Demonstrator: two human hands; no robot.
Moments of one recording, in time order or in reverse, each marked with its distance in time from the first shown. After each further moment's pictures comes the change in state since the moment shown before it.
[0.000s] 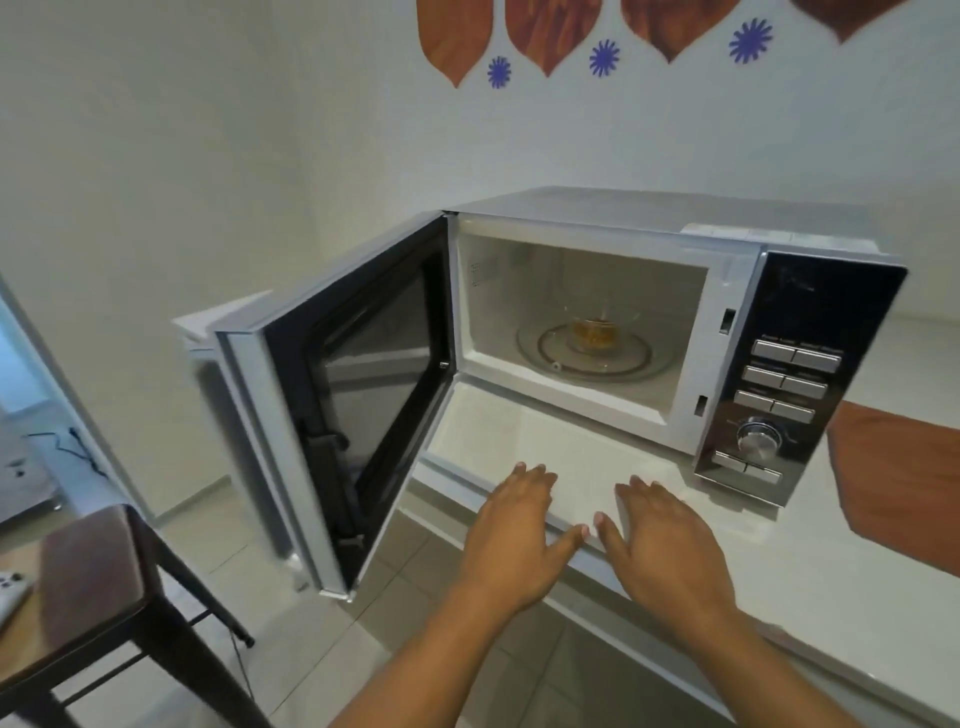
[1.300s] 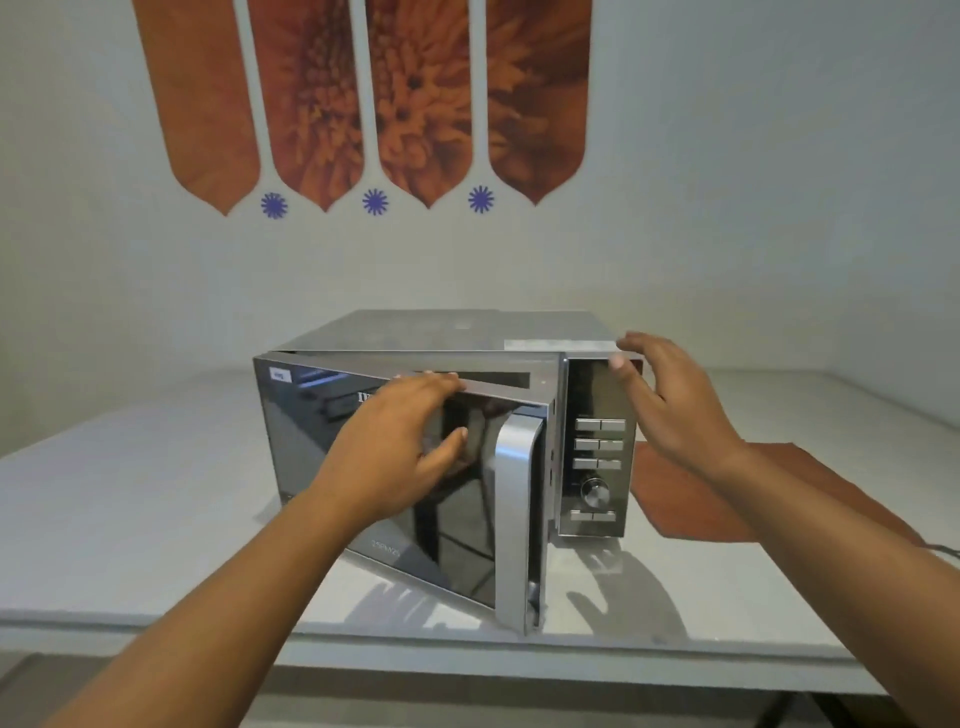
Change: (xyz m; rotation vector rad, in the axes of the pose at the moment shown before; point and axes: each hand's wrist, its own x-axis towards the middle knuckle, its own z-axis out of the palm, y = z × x) left_hand 0.119 0.040 -0.184 -0.002 0.202 0.772; right_hand 0.027 0.010 -0.235 0.259 0.670 0.121
